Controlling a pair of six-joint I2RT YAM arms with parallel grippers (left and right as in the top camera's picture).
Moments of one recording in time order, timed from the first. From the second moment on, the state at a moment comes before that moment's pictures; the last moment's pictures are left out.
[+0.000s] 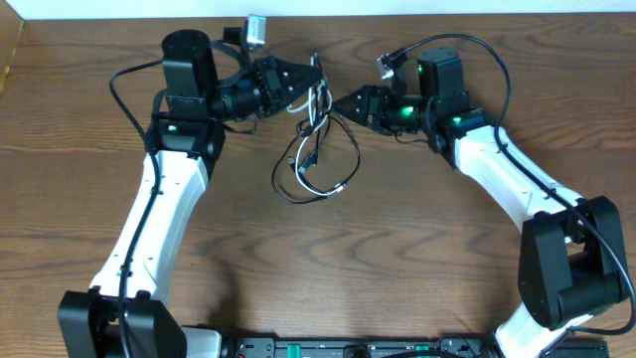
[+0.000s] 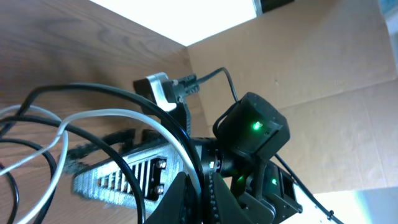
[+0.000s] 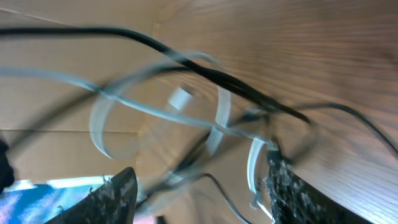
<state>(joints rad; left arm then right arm) -0.13 1.53 1.23 -0.05 1.00 -0.86 0.34 1.82 1.25 -0.01 -0.84 0.79</state>
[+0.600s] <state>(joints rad) -0.15 1.53 1.23 -0.02 0.87 -0.84 0.37 2.00 1.25 -0.26 -0.81 0.77</state>
